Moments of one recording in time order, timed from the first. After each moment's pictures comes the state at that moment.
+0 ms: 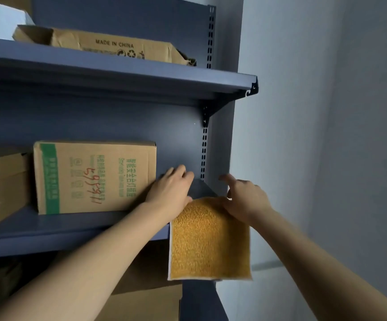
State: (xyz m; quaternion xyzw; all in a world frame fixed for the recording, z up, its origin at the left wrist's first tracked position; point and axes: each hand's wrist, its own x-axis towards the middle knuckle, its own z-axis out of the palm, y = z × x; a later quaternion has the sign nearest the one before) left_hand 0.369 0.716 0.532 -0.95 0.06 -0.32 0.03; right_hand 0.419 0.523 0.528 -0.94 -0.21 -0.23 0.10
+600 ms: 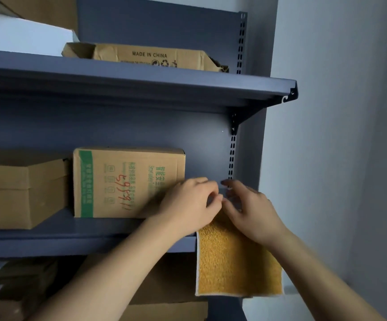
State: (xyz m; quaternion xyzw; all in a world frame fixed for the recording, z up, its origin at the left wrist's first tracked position) left_hand 0.333 0.728 0.541 -0.92 0.11 -0.38 -0.08; right_hand 0.410 0.562 0.518 -0.84 -0.37 -0.27 0.29
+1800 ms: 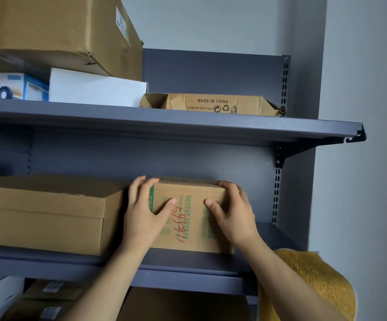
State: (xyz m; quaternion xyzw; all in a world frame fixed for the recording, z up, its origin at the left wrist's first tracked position) left_hand 0.290 0.908 0.532 -0.74 -0.09 -0.61 -0.27; right_hand 0.391 0.717 0.556 -0.76 -0.35 -0.26 0.48
